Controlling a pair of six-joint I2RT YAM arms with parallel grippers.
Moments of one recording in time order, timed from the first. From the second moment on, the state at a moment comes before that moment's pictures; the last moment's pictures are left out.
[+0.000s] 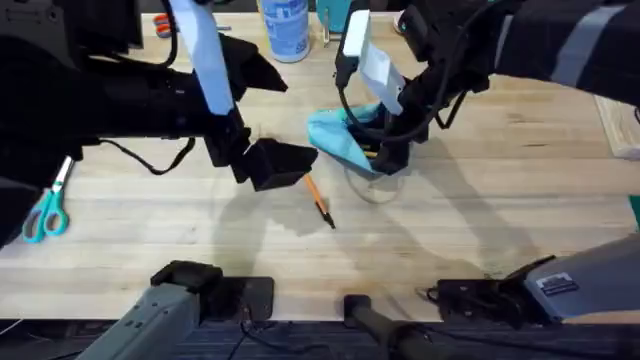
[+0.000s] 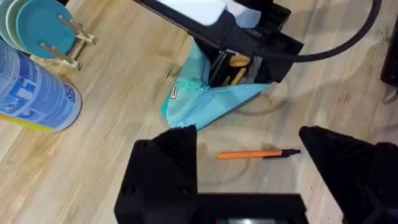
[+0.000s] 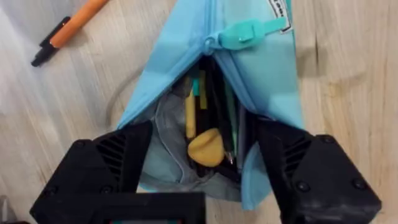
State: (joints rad) left arm -0.14 0.97 1.04 -0.98 0.68 0.78; right arm 0.42 1.71 1.23 -0.89 -0.29 -0.88
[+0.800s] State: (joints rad) left arm -0.14 0.97 1.04 -0.98 0.68 0.78; right arm 0.38 1.39 1.37 -0.91 -0.19 -0.45
